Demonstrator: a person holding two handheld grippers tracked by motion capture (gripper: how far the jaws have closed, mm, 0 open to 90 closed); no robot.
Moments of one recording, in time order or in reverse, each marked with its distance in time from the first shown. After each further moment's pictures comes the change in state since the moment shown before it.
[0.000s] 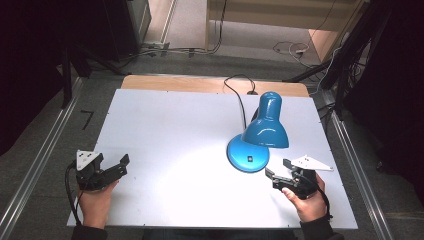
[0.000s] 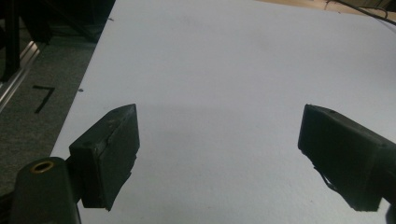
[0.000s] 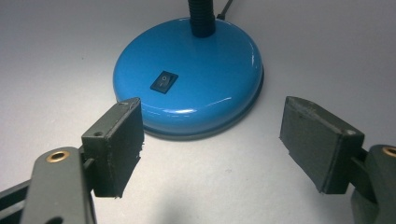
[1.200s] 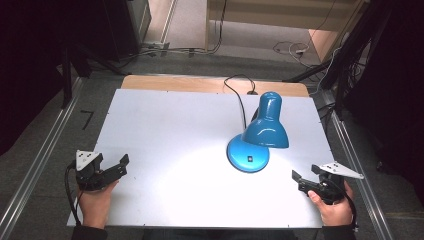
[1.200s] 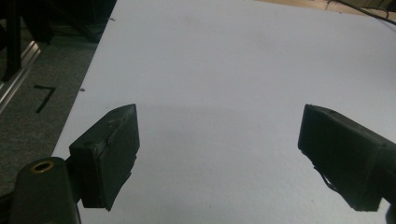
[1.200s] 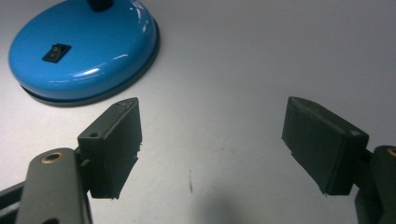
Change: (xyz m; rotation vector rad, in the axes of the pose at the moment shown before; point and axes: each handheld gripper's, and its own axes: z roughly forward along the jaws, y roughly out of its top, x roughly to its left) left arm 0.000 0.000 0.000 0.001 0.004 -0.001; right arm -0.059 -0.025 -0.030 0.026 -0.154 0.081
